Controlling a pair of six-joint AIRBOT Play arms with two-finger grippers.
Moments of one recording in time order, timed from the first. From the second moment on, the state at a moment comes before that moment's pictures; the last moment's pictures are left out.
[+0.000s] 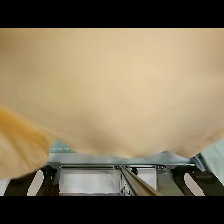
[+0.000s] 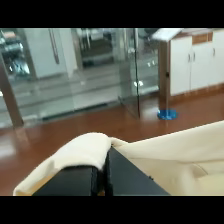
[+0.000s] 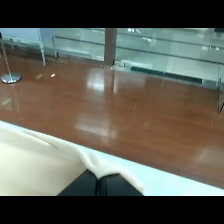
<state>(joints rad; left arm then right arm) 0.22 -0.61 1.81 1.03 -1.19 -1.25 -0.04 -0.75 2.02 -1.18 1.47 1.46</state>
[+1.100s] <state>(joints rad) 0.07 -1.42 1.43 0.90 -0.85 -1.27 -0.05 -1.55 1.79 -1.17 1.06 1.52</state>
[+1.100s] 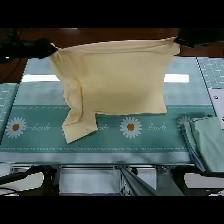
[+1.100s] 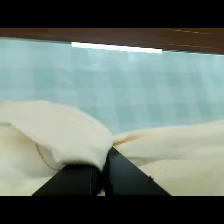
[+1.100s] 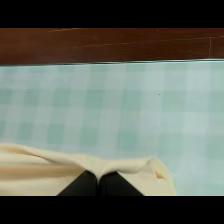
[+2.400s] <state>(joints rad) 0.23 -1.28 0.60 0.49 -1.14 -1.03 -0.25 -1.45 1.14 -0.89 1.24 1.33</state>
